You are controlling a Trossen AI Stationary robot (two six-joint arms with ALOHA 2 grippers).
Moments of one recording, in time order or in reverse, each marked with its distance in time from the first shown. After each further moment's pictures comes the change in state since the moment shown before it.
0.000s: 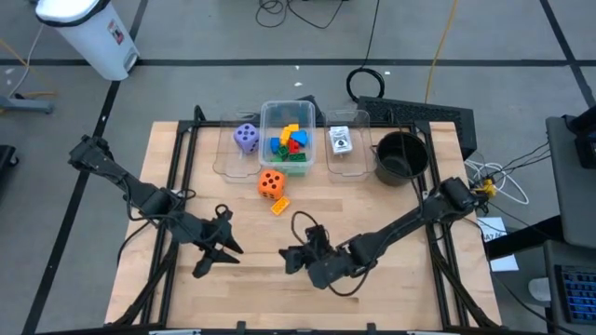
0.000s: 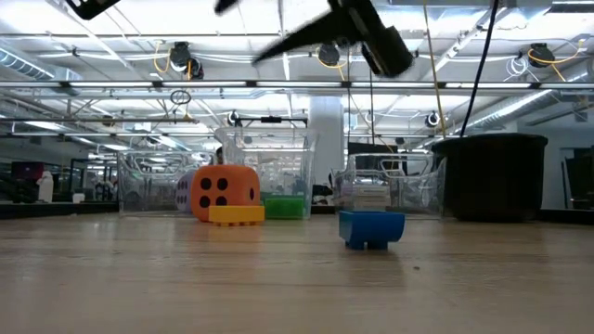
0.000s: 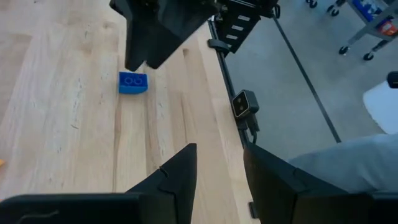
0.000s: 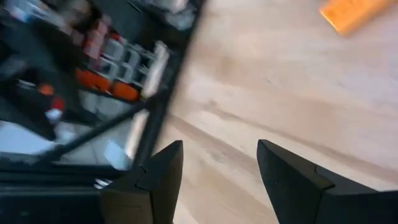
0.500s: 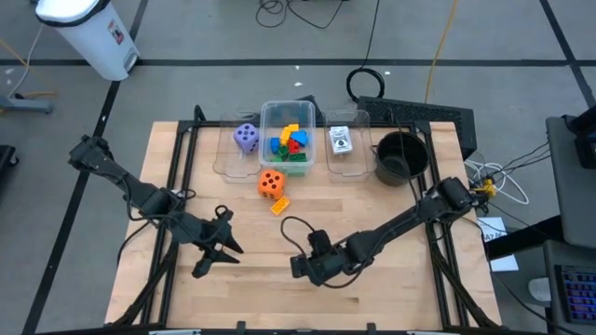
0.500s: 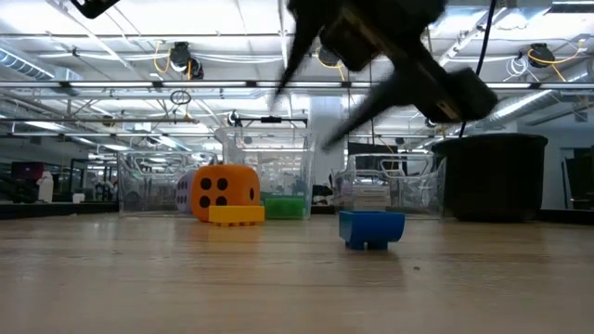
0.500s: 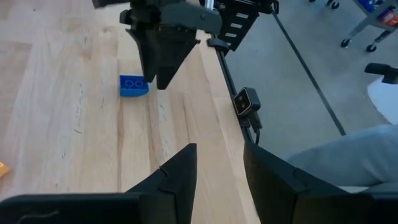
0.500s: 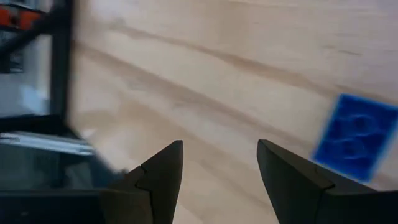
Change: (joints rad) left arm 0.000 0.000 0.000 -0.002 -0.001 0.043; right arm -0.026 0.013 -0.010 -0.277 -0.372 0.169
